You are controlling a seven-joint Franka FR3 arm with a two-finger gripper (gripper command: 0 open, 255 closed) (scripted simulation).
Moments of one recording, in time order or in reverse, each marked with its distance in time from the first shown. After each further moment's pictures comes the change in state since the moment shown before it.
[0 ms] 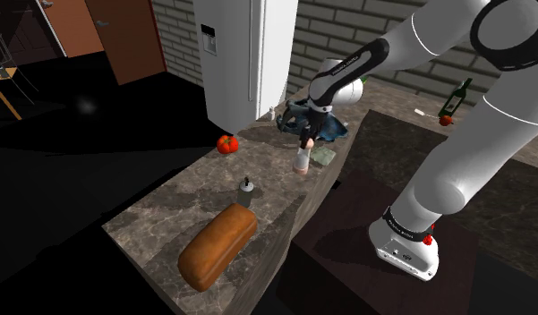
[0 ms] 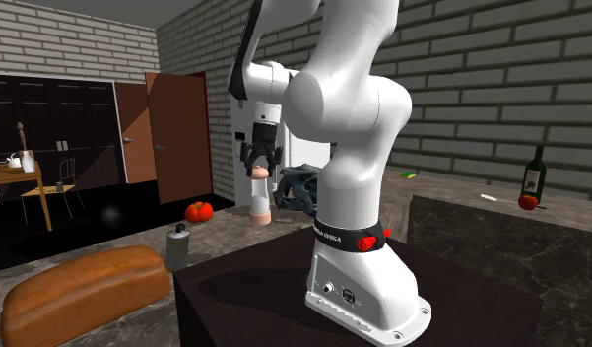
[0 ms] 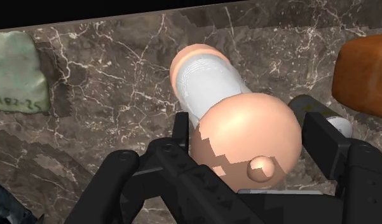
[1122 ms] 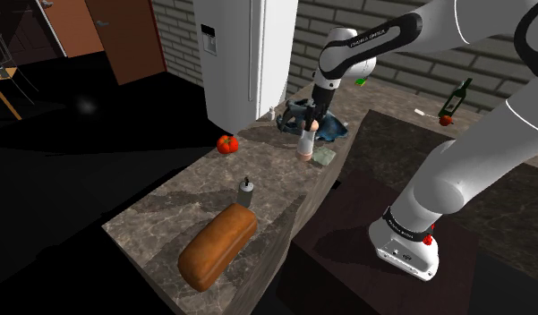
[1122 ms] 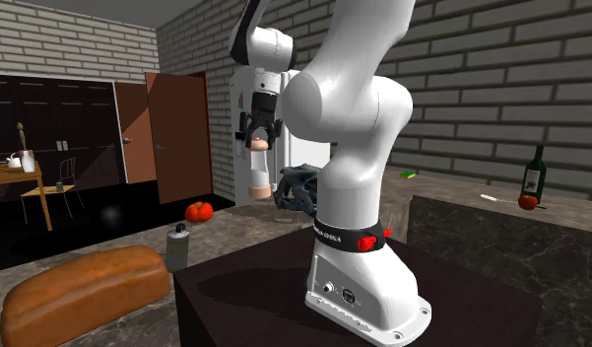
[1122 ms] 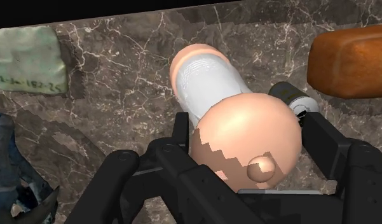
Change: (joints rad) arm -0.019 -0.173 0.009 0.084 -0.089 -0.246 0.089
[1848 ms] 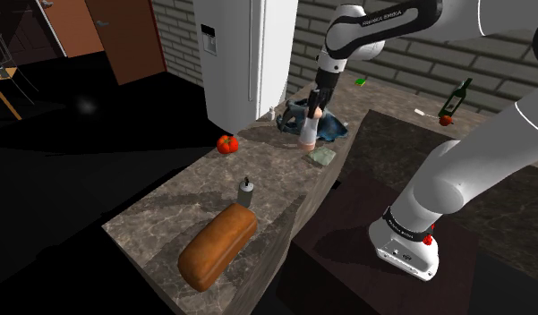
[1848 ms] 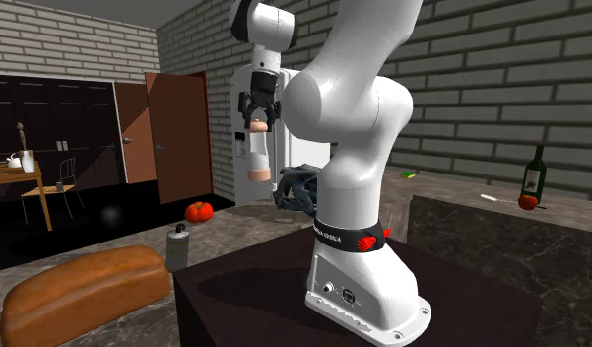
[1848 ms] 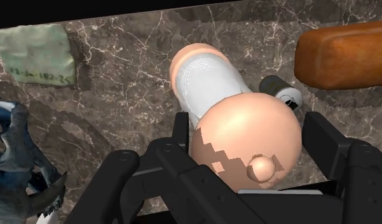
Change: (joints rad) arm -0.006 -0.071 0.009 0.086 -0.025 -0.154 0.037
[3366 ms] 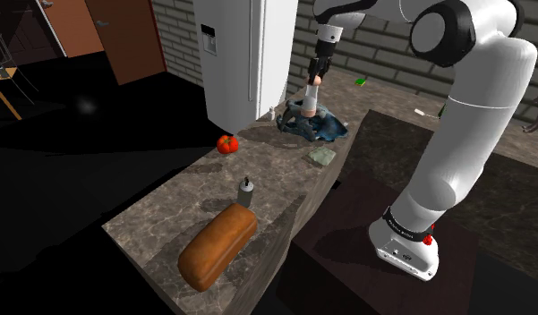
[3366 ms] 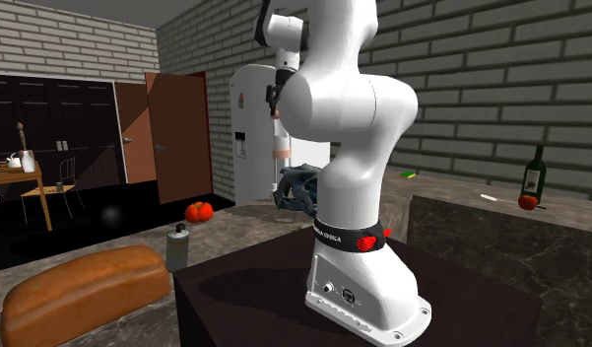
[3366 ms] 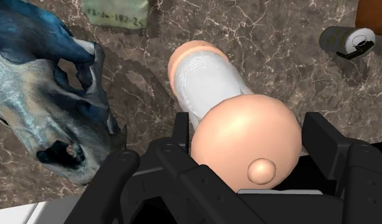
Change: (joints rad) arm -0.122 0.530 -0.154 0.707 0.112 -0.244 -0.286
